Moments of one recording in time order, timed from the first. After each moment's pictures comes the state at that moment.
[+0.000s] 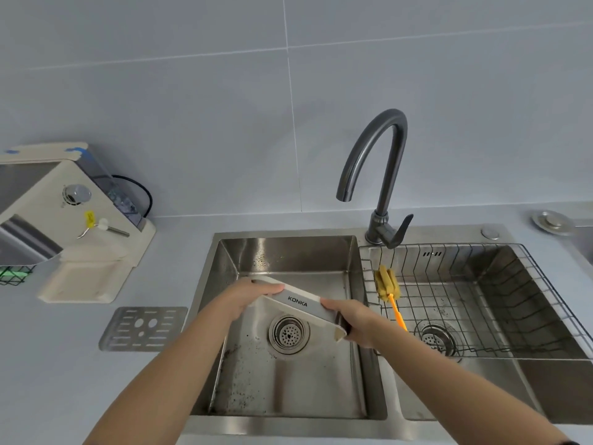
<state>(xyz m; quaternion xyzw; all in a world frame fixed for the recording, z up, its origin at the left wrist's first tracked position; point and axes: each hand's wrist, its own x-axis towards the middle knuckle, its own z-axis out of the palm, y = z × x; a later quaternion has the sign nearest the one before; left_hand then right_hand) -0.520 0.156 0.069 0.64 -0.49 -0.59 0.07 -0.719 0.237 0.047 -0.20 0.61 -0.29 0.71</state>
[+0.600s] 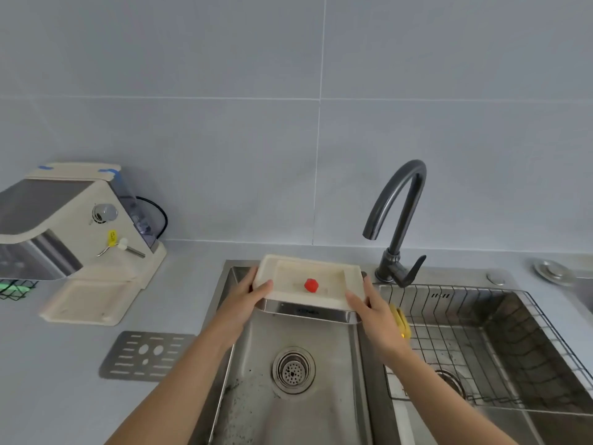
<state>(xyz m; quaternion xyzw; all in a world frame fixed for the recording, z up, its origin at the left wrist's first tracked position) -0.490 0.156 0.103 0.49 -0.53 -0.61 0.33 -0.709 0.227 0.093 -0.41 0.64 -0.46 0.46</state>
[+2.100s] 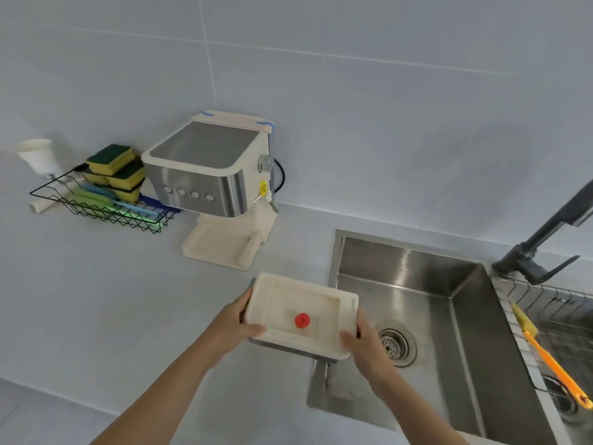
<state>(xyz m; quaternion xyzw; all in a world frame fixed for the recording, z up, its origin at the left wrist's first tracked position) -0.196 0.214 0.054 0.58 -0.54 -0.56 0.26 -0.435 0.249 0.030 -0.43 0.64 -0.36 0.53</state>
